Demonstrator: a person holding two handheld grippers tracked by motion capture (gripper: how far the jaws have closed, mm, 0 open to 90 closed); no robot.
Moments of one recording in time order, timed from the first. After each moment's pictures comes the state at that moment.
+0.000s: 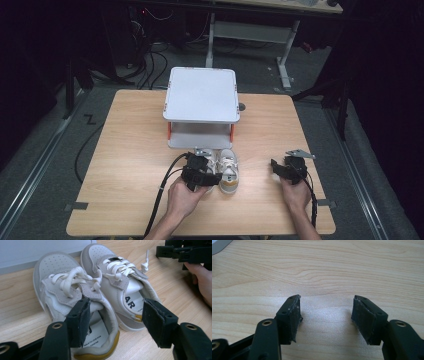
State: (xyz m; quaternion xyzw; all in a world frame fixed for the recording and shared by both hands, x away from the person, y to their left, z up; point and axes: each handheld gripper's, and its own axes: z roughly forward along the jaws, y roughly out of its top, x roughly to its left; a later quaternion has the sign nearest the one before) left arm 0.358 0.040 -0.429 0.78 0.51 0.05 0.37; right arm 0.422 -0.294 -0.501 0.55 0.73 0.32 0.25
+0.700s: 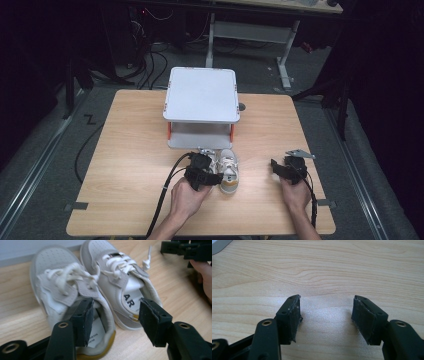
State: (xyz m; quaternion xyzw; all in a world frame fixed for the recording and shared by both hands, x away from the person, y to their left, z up) left arm 0.358 0.029 -0.427 0.78 0.52 0.04 0.34; right arm 0.422 -0.294 -0.501 0.55 0.73 0.32 0.25
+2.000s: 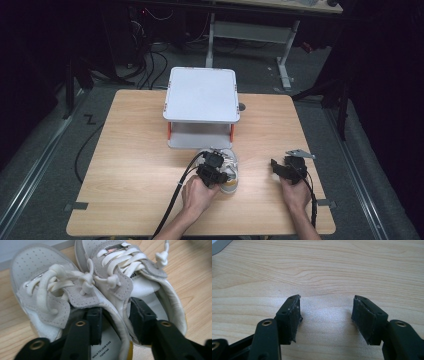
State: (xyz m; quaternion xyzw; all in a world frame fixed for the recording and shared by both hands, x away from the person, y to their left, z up) left arm 0.375 -0.006 -0.444 0.81 0.51 0.09 0.27; right arm 0.422 -0.294 -0.501 0.55 0.73 0.32 0.25
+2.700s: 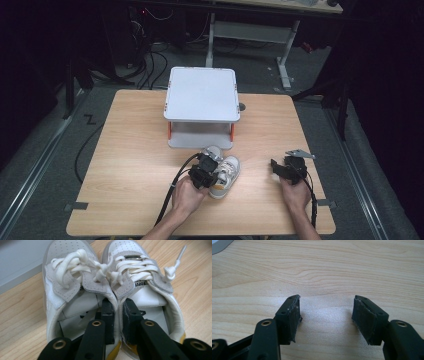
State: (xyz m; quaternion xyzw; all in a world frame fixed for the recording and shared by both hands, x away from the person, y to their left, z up) left arm 0.363 0.020 -0.439 0.84 0.44 0.12 0.28; right arm 0.422 -0.294 -0.501 0.55 0.73 0.32 0.25
